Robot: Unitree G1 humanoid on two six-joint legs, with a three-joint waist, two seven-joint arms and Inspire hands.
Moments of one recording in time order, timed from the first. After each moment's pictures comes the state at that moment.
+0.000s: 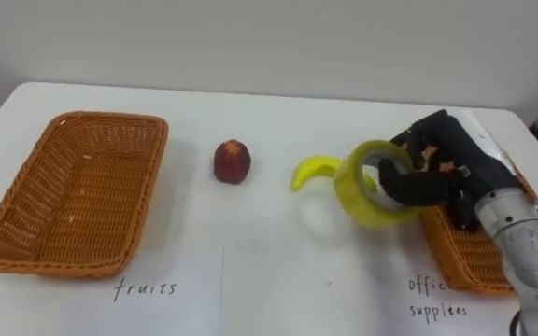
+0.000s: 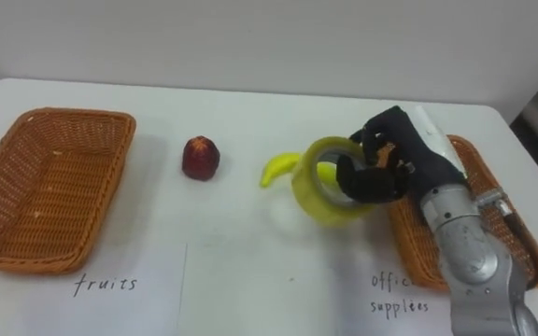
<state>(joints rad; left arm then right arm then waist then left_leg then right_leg) 0.28 0.19 0.17 1.10 0.27 0.07 0.26 0.03 -0.35 -0.10 -0.18 -0.38 0.12 0.21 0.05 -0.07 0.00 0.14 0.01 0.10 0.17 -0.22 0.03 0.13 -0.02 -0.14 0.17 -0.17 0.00</state>
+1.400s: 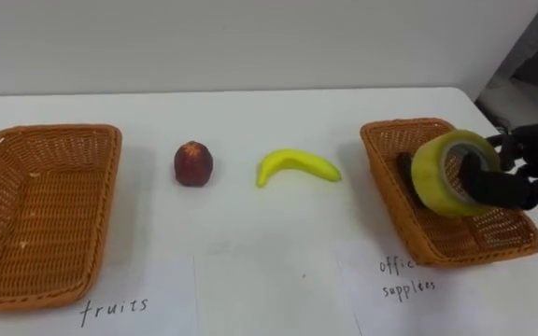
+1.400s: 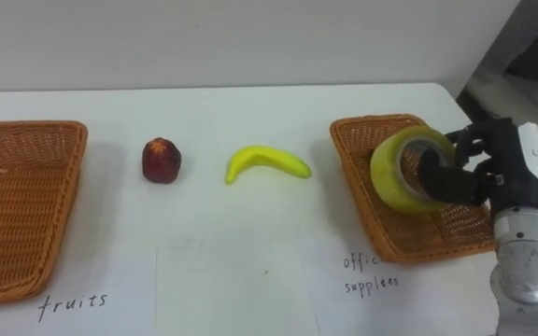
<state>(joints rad) 0.27 0.20 0.23 1.12 0.27 0.06 0.25 0.07 -0.36 -0.29 -0.01 -0.34 0.09 0.00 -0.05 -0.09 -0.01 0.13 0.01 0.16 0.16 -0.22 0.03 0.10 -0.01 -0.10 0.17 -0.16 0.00</state>
